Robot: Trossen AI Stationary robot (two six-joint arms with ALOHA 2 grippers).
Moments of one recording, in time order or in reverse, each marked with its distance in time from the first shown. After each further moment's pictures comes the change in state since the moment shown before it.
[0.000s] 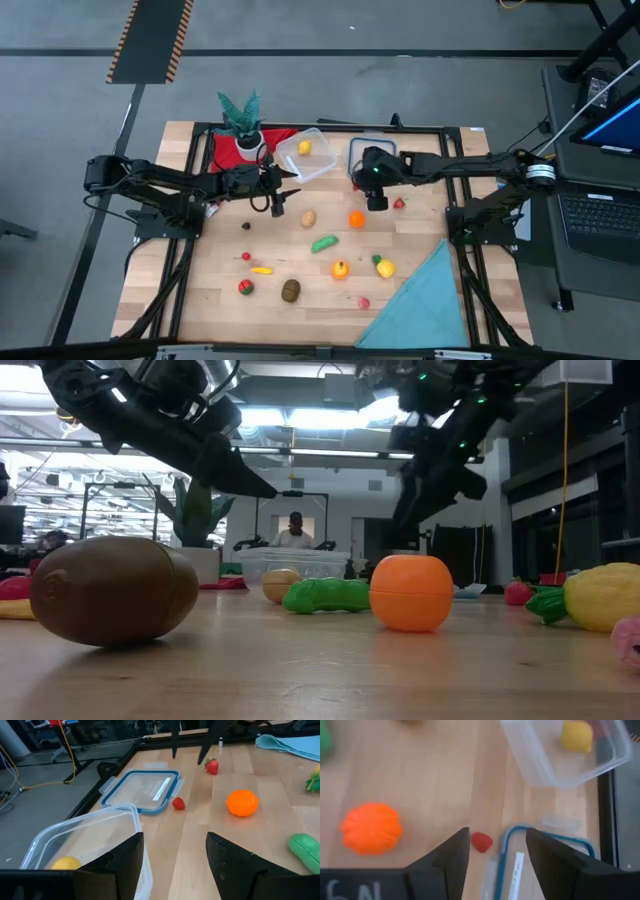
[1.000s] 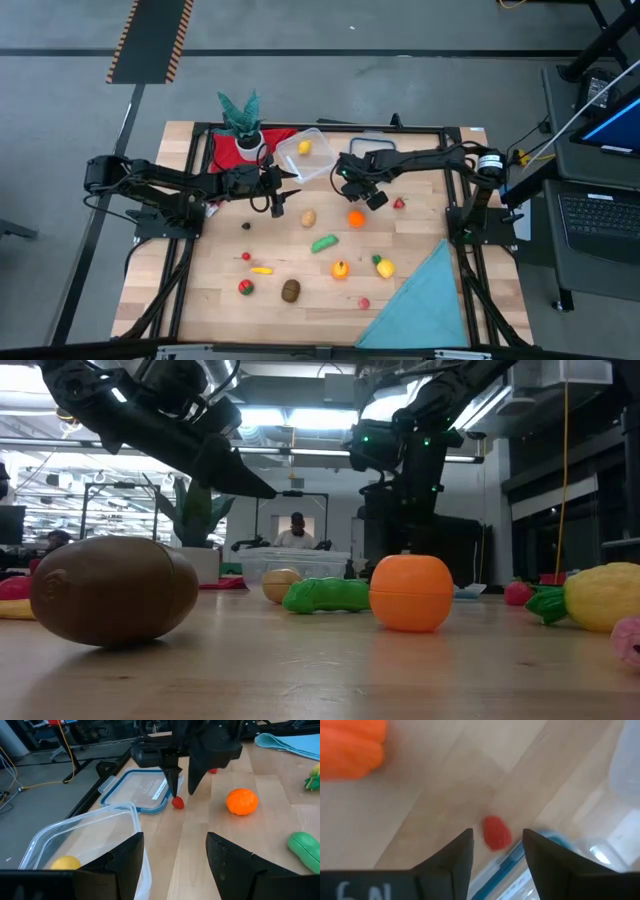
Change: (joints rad) left arm 0.000 0.000 -0.001 -0.005 0.000 0.001; right arm -0.026 0.371 0.249 -0.254 0.018 -0.453
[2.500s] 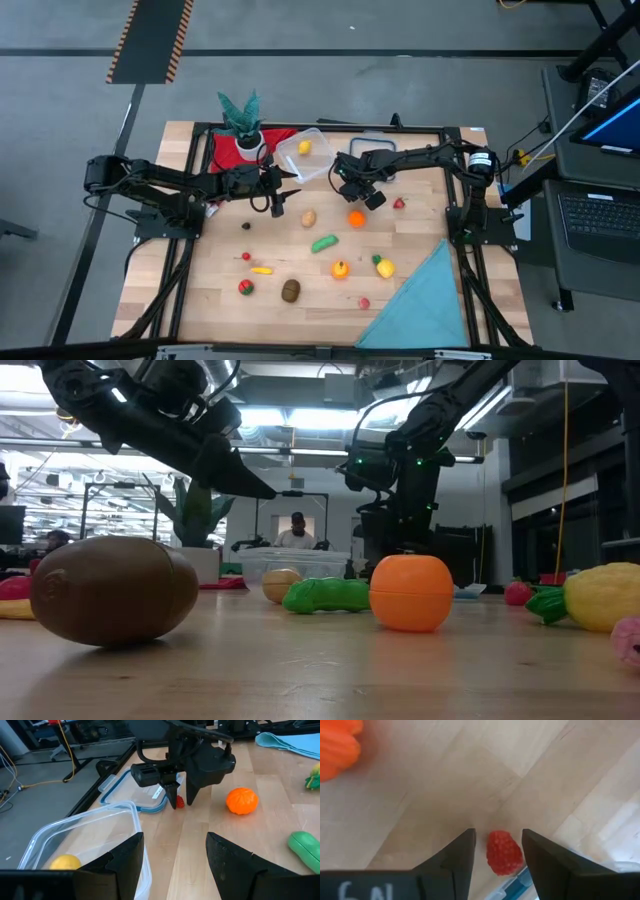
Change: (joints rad) left arm 0.002 0.000 0.000 -0.004 -0.001 -0.003; right arm -0.031 0.081 0.001 0.046 -0.053 -0.045
